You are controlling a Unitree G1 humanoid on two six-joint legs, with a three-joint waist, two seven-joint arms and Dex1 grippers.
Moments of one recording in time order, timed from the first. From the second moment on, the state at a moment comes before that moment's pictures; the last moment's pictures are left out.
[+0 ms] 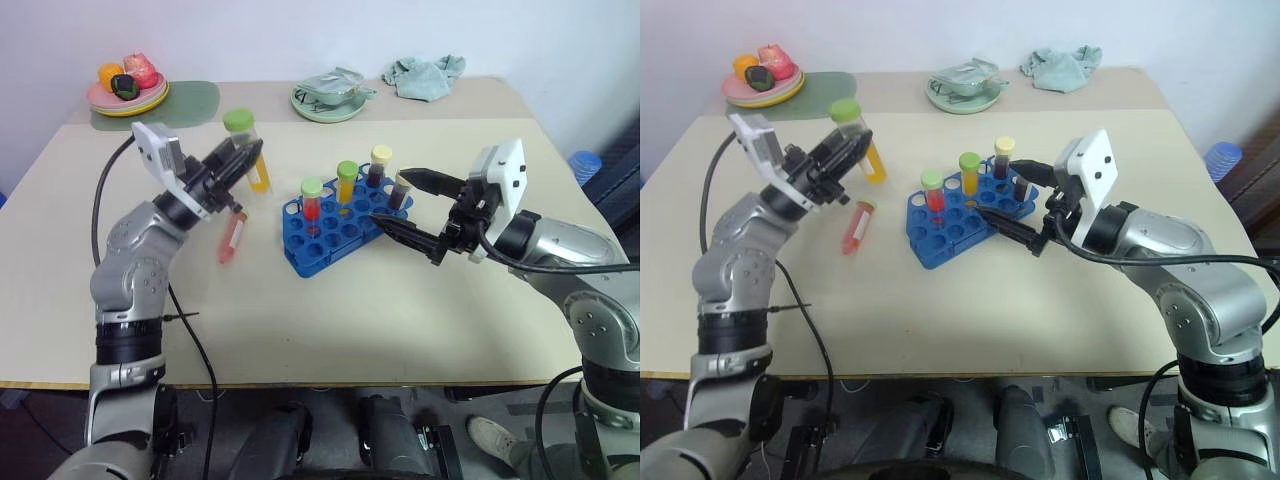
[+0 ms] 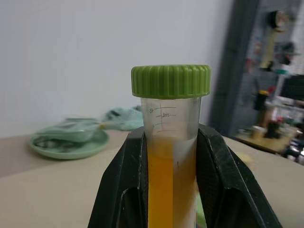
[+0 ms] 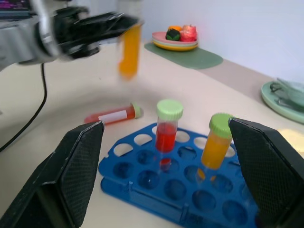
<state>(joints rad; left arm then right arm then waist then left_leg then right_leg) -0.50 0.38 0.22 -0.10 -0.64 0.36 -0.74 -0.45 -0.71 -0.12 -0.51 0.75 0.72 0.61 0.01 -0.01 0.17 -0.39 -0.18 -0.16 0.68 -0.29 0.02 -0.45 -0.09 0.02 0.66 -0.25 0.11</state>
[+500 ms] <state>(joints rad) -0.47 0.32 0.01 -0.18 -0.53 0.24 -0.80 -0.48 -0.71 -0.10 -0.48 0.73 0.73 0.64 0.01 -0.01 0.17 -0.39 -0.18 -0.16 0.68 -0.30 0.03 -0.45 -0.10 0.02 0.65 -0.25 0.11</state>
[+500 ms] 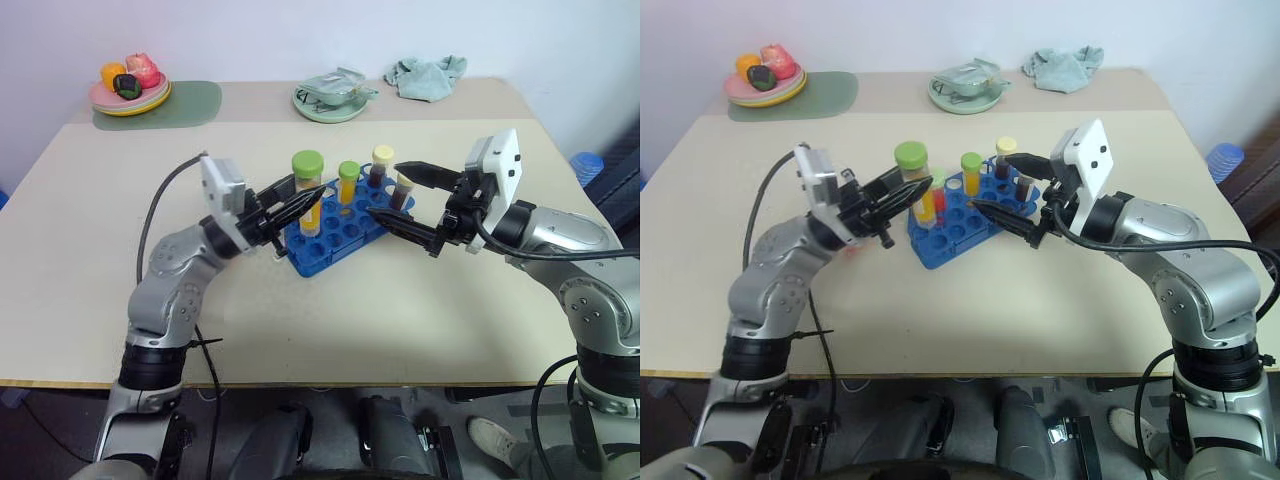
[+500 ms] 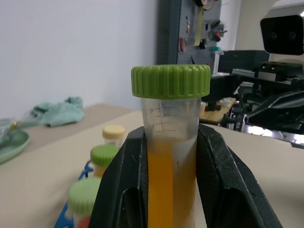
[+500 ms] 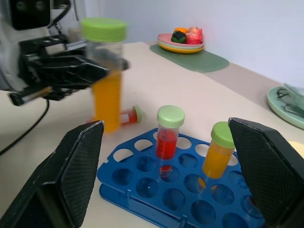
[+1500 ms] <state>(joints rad) -0.66 0.00 -0.15 0.29 -0.21 0.05 -0.55 -0.25 -0.73 -0.26 -0.64 0.79 0.81 0.51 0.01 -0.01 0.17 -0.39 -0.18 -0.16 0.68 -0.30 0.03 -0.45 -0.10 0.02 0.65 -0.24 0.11</state>
